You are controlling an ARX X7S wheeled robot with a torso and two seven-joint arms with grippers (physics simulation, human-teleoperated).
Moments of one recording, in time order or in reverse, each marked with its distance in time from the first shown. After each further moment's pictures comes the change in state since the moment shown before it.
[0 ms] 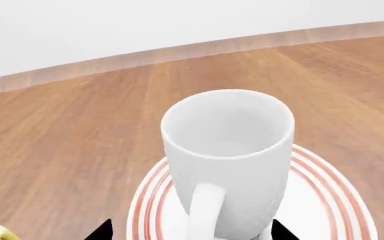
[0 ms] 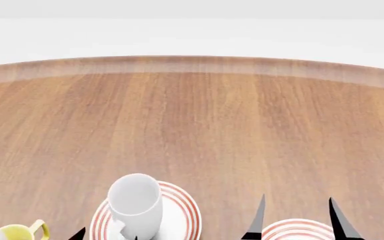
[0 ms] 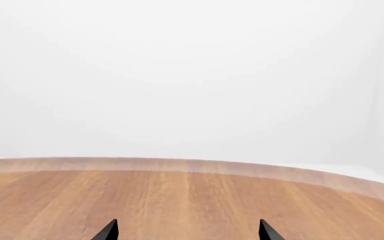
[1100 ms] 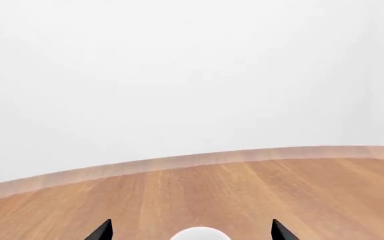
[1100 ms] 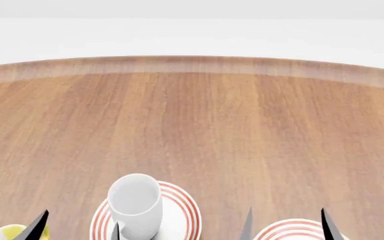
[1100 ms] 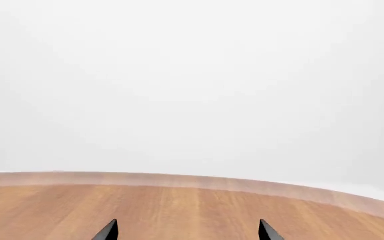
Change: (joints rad) left arm 0.206 -0.347 0.047 1.017 0.110 -0.213 -0.325; right arm -0.111 0.012 -0.044 -0.117 -0.060 -0.074 0.036
